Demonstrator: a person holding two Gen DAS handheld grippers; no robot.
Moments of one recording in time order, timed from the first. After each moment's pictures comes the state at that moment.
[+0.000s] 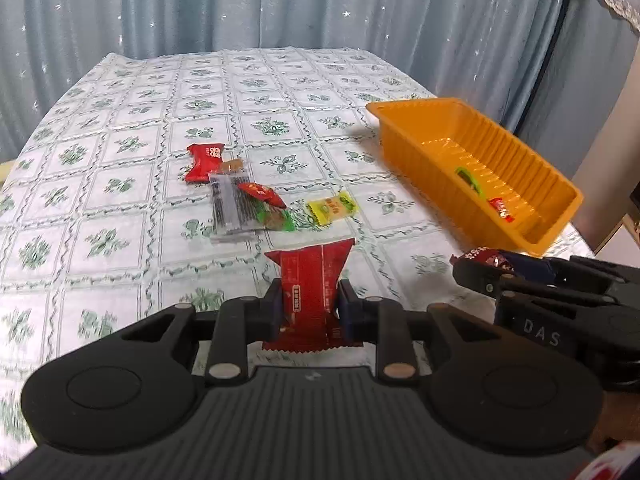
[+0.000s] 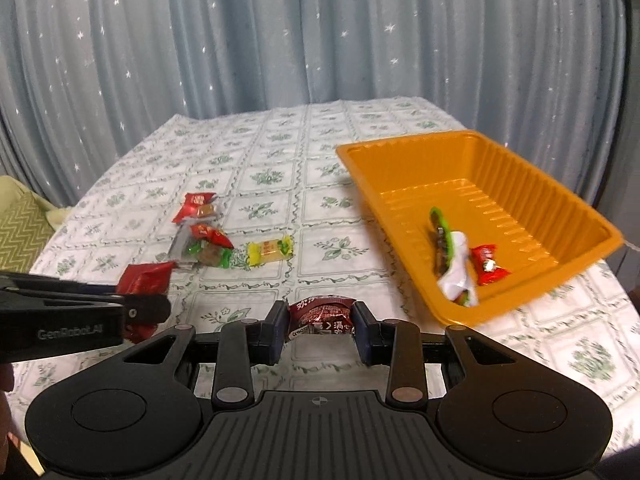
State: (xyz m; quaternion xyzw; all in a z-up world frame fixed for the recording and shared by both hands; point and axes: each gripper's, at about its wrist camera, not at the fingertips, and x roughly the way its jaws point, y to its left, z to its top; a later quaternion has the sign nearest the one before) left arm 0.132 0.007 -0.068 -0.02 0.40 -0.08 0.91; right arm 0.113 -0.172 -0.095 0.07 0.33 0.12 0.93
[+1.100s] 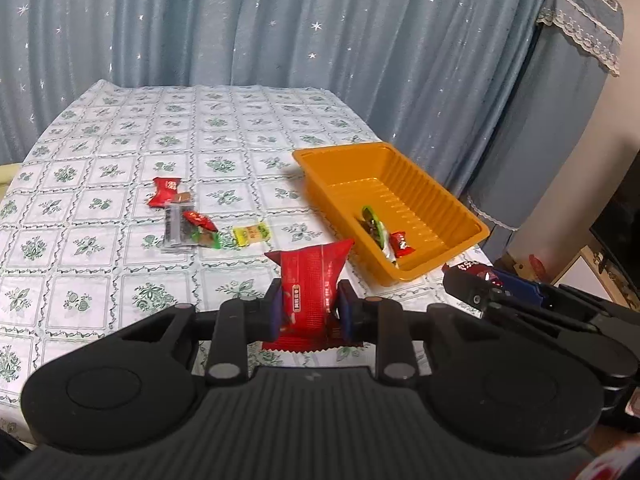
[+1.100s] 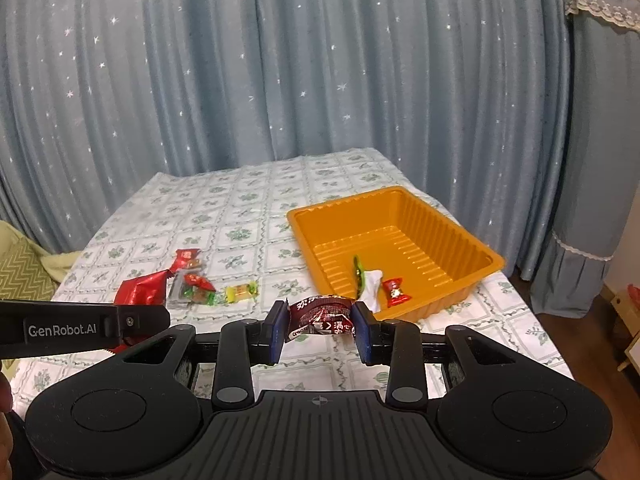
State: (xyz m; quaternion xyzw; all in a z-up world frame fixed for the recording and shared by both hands) left arm 0.064 -0.050 0.012 -0.06 0.37 -0.10 0.92; right arm 0.030 -0.231 -0.022 0.09 0.28 0.08 0.95
